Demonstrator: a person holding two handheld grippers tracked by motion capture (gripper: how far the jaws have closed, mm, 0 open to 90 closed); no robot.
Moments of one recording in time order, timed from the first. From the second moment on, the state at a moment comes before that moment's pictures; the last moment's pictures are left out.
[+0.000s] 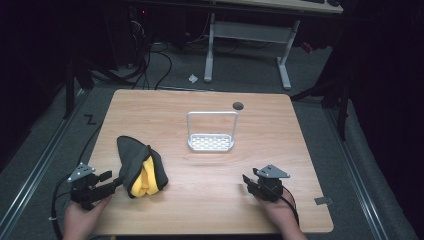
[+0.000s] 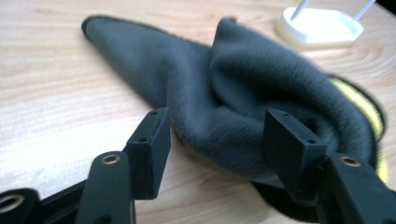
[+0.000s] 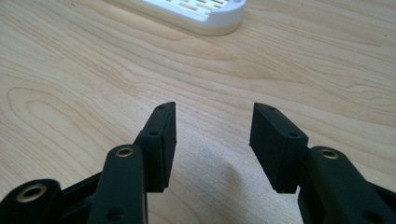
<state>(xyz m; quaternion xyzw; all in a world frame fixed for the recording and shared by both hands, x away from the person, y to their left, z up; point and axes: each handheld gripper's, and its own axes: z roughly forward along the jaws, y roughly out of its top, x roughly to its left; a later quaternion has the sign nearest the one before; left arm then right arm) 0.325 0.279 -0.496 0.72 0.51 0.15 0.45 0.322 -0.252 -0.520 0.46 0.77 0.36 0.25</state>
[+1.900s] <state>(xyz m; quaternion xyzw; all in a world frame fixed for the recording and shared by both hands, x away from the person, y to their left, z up) 0.312 0.118 -0.521 0.82 0.38 0.07 0.42 0.320 -0.243 -0.519 0.44 0.78 0.36 0.25</state>
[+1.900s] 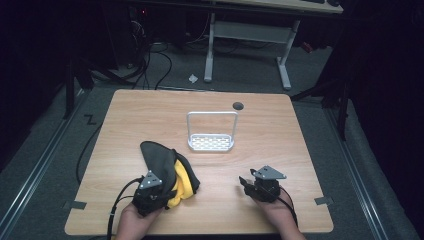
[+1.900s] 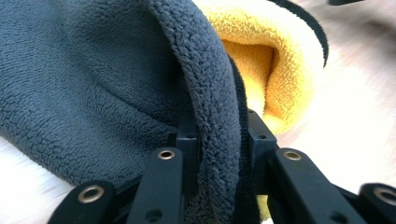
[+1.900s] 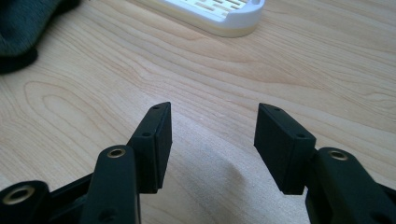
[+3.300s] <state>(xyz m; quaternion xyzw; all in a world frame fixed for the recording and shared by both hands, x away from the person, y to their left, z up) 0.314 0.071 -0.531 0.81 0.36 0.05 0.46 0.271 -0.165 -0.502 0.32 0.83 0.42 0.18</state>
